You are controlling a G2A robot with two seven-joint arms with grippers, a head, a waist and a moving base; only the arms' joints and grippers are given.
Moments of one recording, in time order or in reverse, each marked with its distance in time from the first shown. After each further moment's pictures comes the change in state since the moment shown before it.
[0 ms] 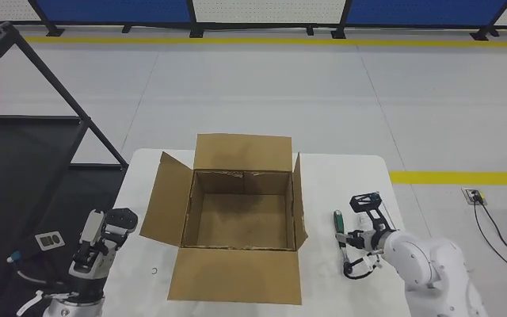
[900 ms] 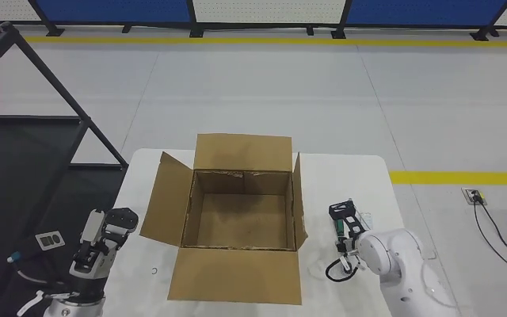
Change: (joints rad) left arm 0.001 0.000 0.003 -0.005 0.005 0.003 0.006; right arm 0.110 -0.006 -0.190 0.180 -0.114 0.083 0.071
